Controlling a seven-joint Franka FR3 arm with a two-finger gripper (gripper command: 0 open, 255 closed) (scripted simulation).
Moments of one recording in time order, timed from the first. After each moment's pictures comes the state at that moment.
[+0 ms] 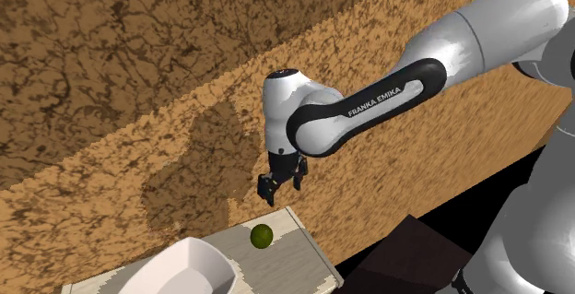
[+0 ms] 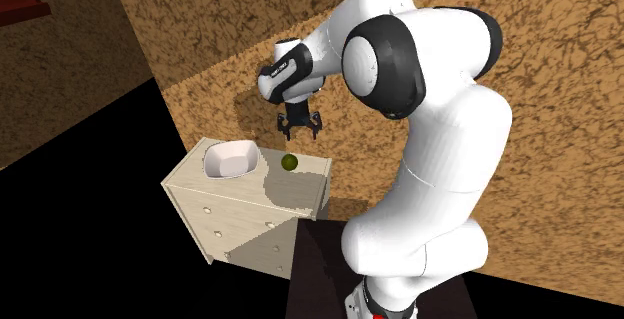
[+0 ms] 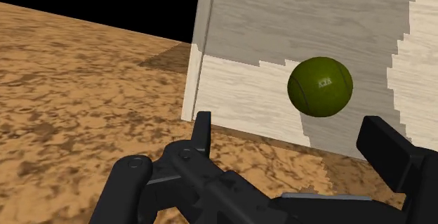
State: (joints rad) arm 0.12 0.07 0.43 -2.18 -0.10 2.14 0.61
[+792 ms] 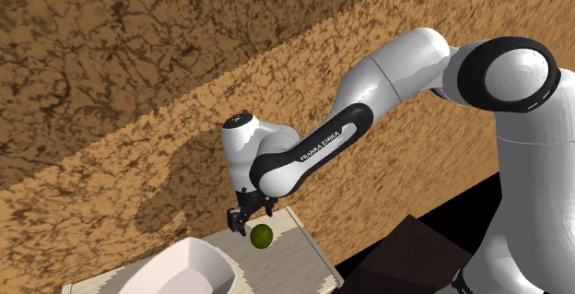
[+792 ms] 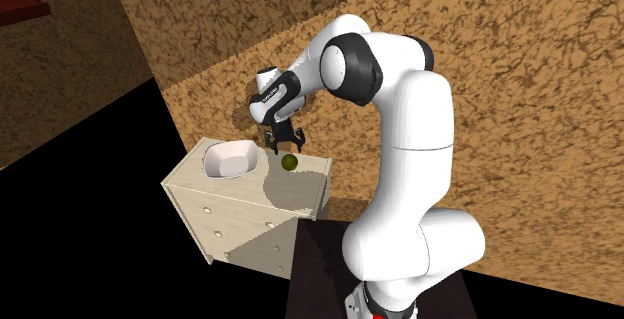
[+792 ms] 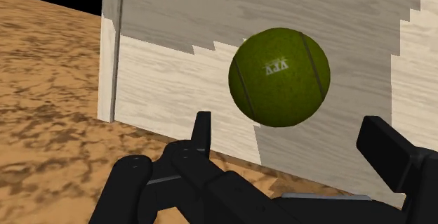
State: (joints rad) arm 0.23 0.45 0.40 -1.95 -0.32 2.20 0.78
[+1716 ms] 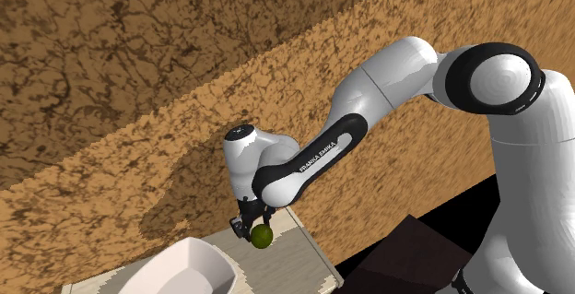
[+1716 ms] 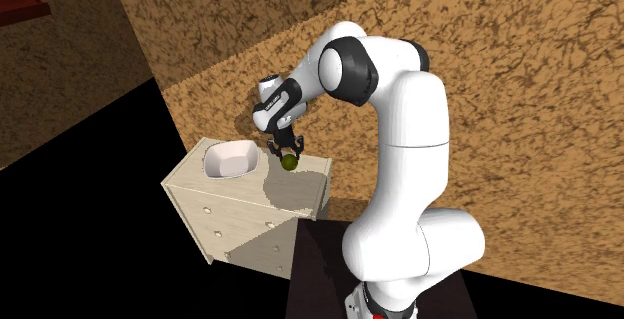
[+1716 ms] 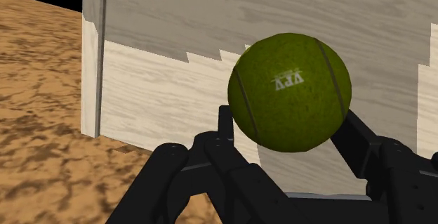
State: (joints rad) arm 0.24 0.50 0.38 -1.97 -0.35 2.26 0.80
